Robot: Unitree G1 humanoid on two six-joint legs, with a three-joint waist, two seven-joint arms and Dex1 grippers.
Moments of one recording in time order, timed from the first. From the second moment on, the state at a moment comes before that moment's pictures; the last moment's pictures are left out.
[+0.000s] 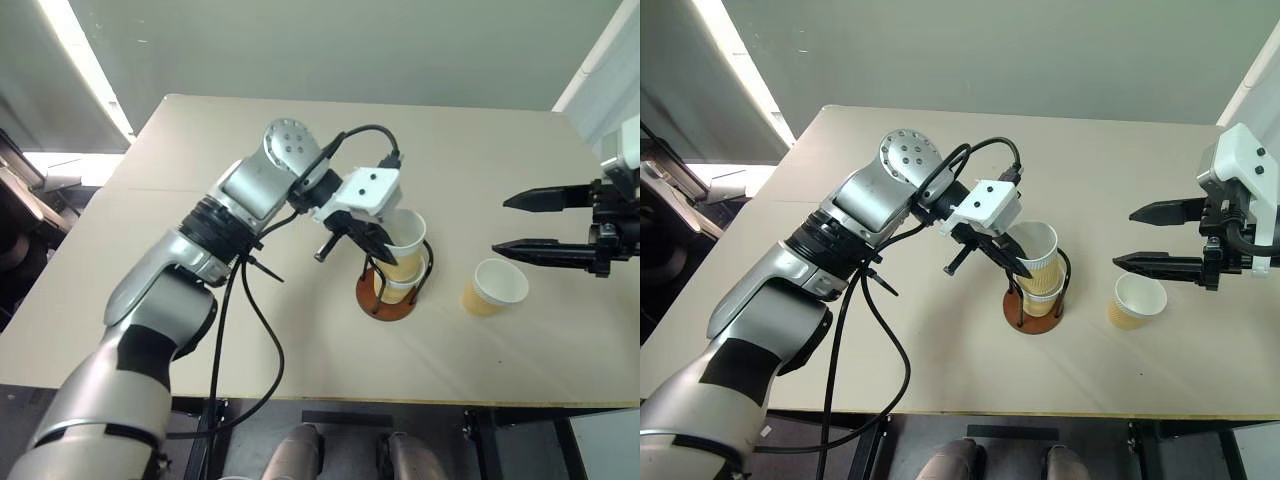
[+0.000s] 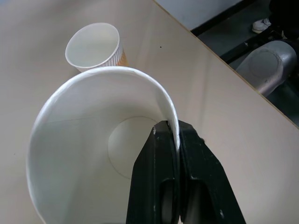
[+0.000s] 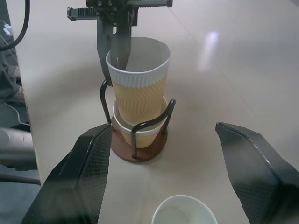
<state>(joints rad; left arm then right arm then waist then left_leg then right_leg) -1.33 0.50 -0.65 0.47 -0.32 0.05 -1.58 -0.52 -1.27 -0.34 -0.43 0.80 1.00 1.12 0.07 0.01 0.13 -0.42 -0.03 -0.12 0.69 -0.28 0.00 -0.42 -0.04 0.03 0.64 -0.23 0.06</state>
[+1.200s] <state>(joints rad) -1.17 0.81 -0.17 0.22 -0.54 0.50 -1.58 -0.32 -1.37 0.03 -0.38 0.39 0.63 1.19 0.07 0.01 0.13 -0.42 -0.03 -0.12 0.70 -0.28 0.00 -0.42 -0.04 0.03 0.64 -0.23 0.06</state>
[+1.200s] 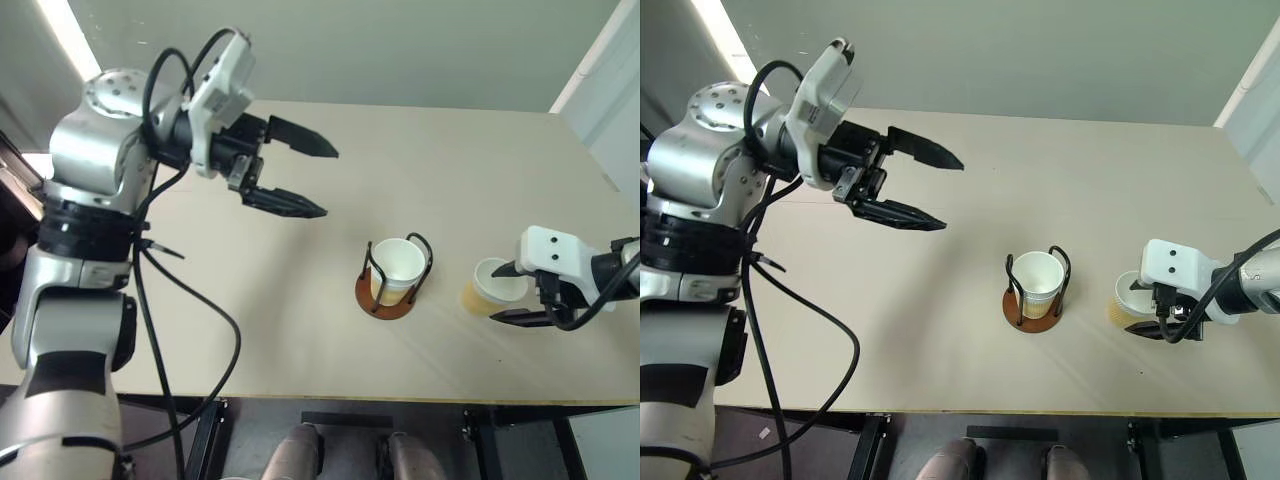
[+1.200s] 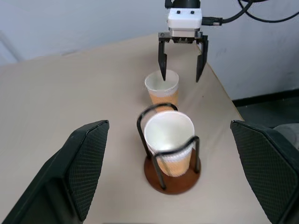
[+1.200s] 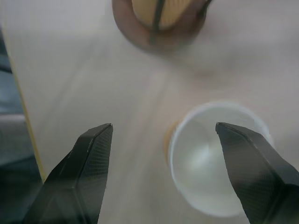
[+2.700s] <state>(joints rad) -0.99 0.96 -0.06 0.21 -0.39 0.40 -1.55 -1.18 -1.06 0.32 -0.33 0.27 0.66 1.61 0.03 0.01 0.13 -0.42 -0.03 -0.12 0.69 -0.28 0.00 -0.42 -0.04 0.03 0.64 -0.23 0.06</state>
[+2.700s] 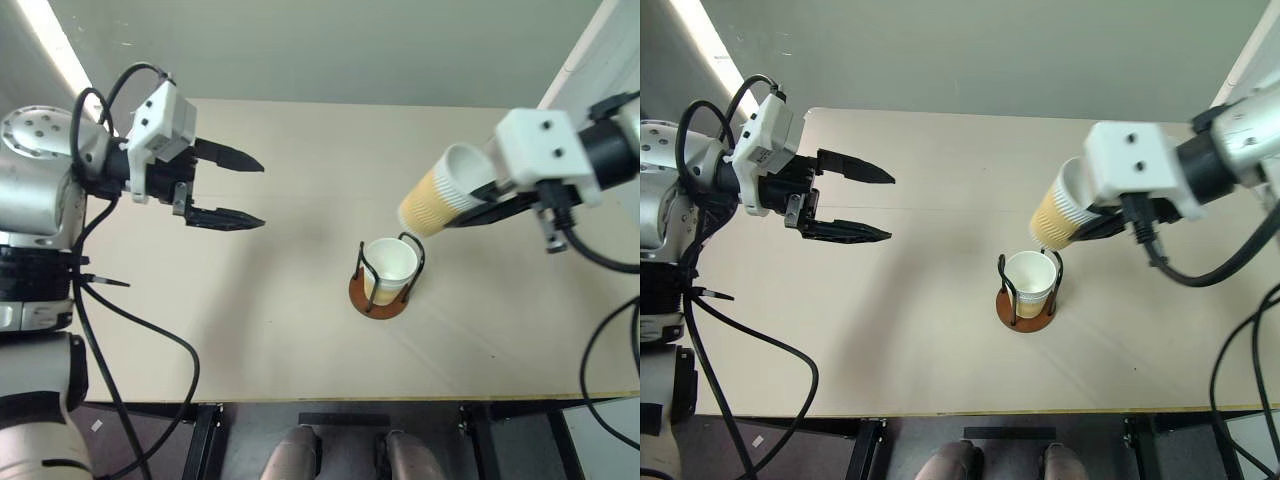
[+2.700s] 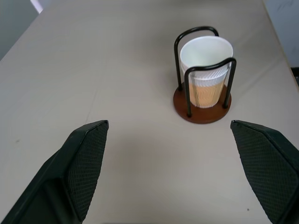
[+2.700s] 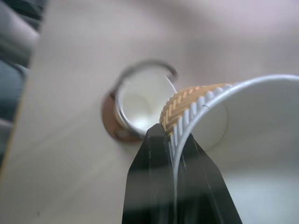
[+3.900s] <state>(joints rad) -0.99 0.96 -0.03 0.13 -0.48 0.51 -1.54 -1.13 -0.94 0.47 -0.24 0.09 0.40 1.61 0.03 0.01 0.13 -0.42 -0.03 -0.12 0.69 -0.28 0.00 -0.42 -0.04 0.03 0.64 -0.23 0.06</state>
